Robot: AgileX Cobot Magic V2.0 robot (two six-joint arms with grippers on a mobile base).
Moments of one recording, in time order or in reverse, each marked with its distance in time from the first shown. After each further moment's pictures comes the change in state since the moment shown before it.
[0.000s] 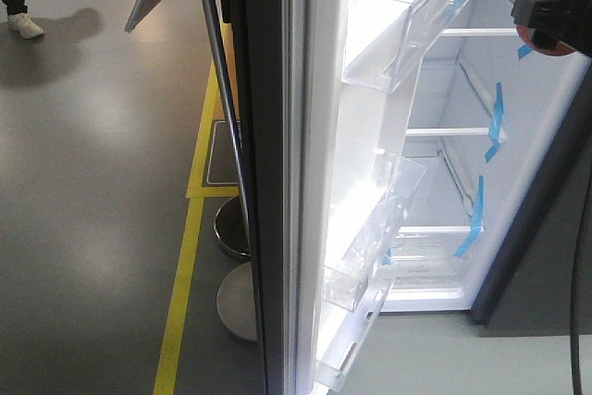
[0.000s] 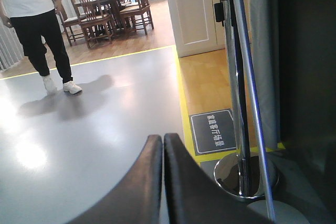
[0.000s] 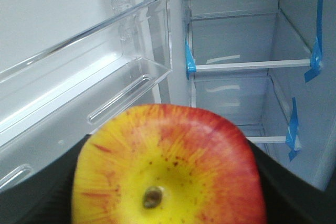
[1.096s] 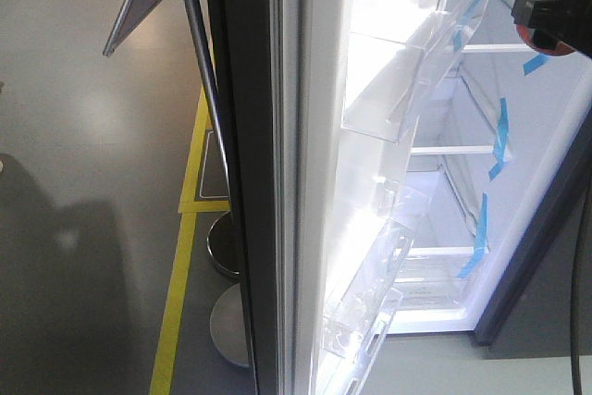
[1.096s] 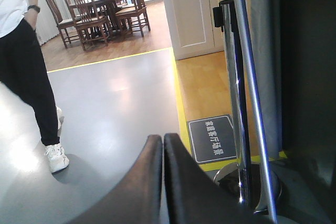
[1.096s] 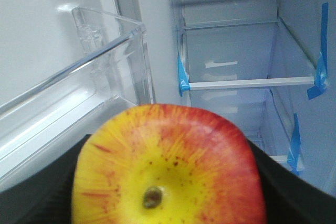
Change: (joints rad) left arm 0.000 0.000 0.000 0.000 0.000 0.000; right arm 0.000 0.000 0.000 0.000 0.000 0.000
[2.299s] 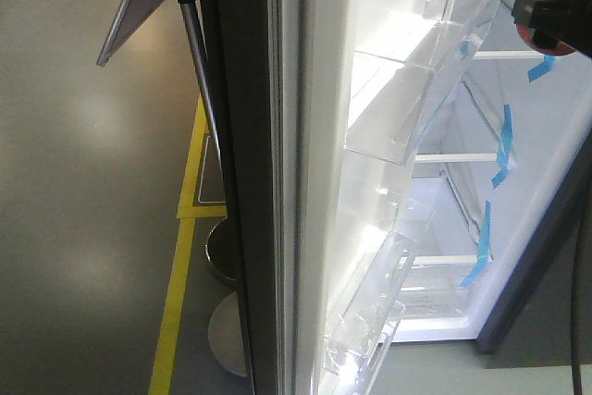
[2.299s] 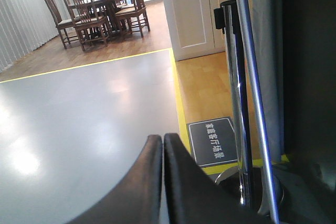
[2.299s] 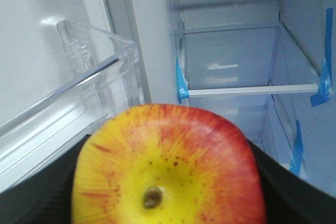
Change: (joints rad) left arm 0.000 0.000 0.000 0.000 0.000 0.000; right arm 0.000 0.000 0.000 0.000 0.000 0.000
